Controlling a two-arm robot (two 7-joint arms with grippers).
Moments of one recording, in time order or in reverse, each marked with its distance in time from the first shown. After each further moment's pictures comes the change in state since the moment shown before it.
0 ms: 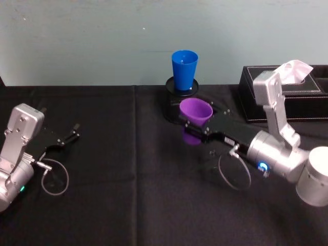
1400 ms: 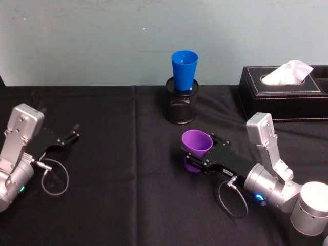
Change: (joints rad) left arm 0.000 0.000 0.000 0.000 0.000 0.000 0.000; right arm -0.069 -0.040 -0.004 0.140 -0.074 -0.156 0.005
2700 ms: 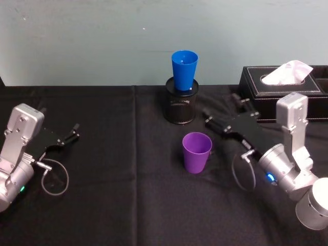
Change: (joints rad) left arm 0.000 0.000 0.000 0.000 0.000 0.000 0.000; right arm -0.071 -0.045 0.133 -0.133 -0.074 -0.084 -0.227
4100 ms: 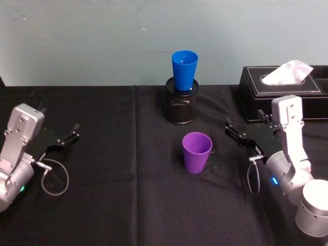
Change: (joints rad) left arm 0.000 0.000 0.000 0.000 0.000 0.000 0.000; right arm -0.037 -0.070 0.072 -0.021 -0.164 0.251 -0.242
